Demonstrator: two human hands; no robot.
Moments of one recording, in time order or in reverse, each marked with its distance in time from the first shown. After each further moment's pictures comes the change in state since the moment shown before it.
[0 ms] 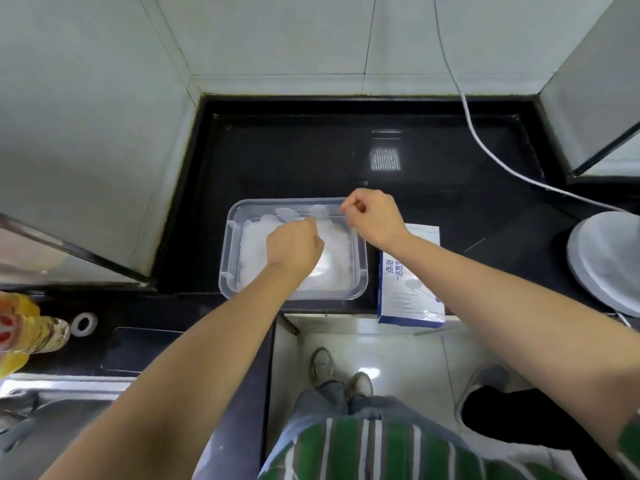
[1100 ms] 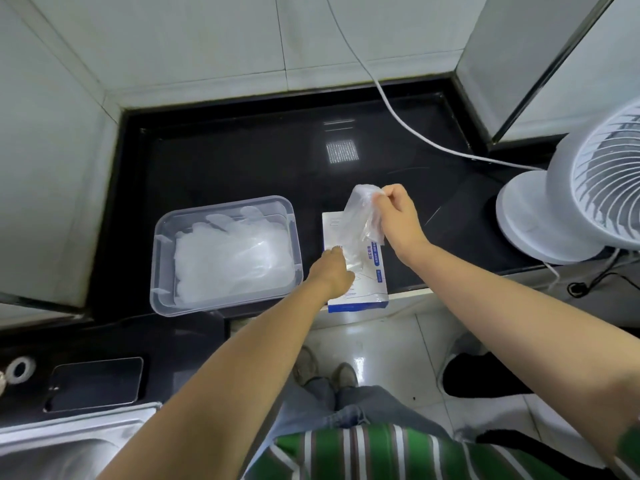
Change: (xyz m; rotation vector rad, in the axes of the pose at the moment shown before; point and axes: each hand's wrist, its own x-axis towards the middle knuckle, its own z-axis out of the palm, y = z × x) left_hand -0.028 0.130 0.066 -0.328 -0.533 0.108; right_hand -0.047 0.110 -0.070 0.562 0.313 0.226
